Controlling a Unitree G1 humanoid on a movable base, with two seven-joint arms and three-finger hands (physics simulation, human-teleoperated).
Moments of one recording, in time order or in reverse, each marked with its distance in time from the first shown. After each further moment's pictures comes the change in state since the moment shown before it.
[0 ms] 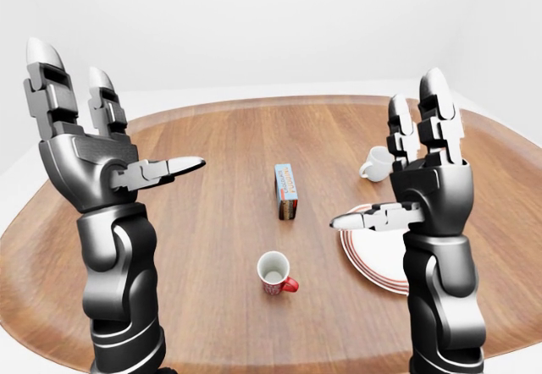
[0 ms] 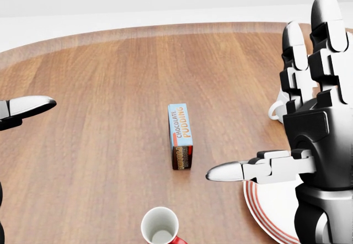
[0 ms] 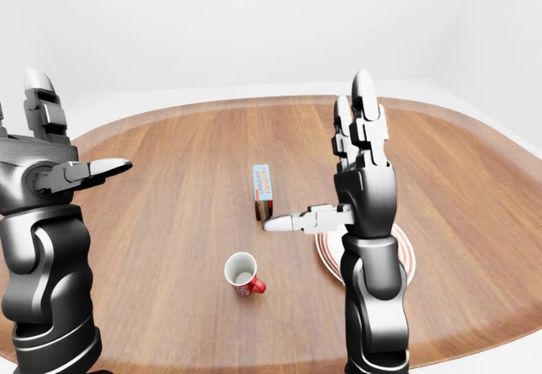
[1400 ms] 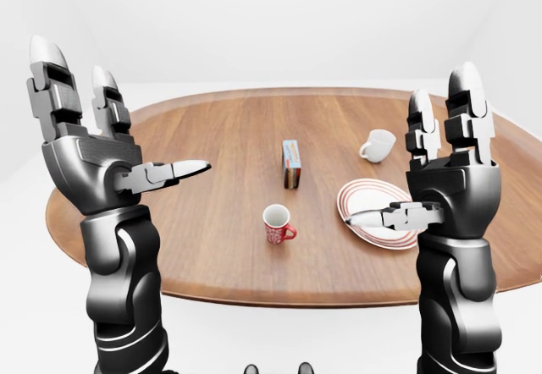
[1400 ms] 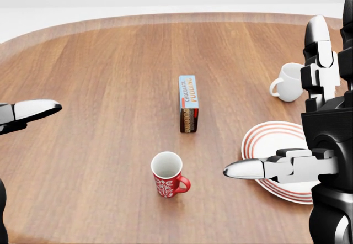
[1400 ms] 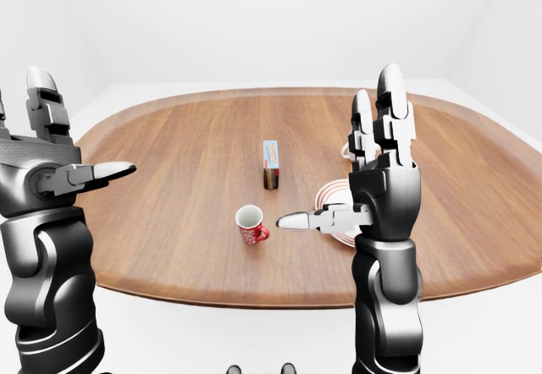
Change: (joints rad) left arm 0.009 -0.018 -0.018 -0.027 0.018 0.000 -0.008; right arm 0.006 -0.013 -0.062 -0.028 0.079 0.000 -0.009
